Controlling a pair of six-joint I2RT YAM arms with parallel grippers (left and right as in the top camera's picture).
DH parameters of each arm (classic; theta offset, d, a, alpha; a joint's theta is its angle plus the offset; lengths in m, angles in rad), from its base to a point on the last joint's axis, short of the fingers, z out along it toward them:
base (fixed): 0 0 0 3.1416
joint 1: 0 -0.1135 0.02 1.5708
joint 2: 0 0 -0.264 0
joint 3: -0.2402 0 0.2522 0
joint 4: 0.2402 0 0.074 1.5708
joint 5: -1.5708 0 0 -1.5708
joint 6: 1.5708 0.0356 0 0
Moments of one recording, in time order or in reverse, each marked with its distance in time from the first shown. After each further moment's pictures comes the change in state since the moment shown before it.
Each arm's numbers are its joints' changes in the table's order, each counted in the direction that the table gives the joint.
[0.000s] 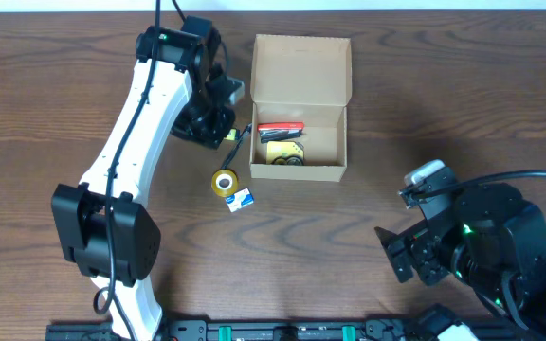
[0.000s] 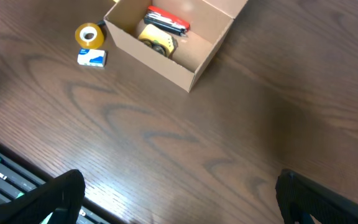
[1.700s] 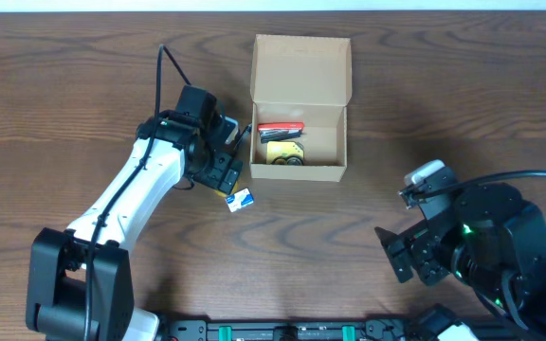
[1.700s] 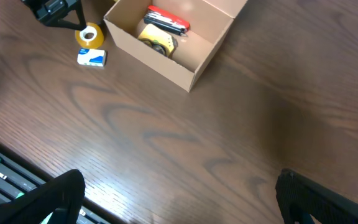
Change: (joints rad) left arm 0.018 -0.306 0.738 -0.731 0.089 -0.092; right arm 0.000 0.000 0.001 0.000 0.000 0.000
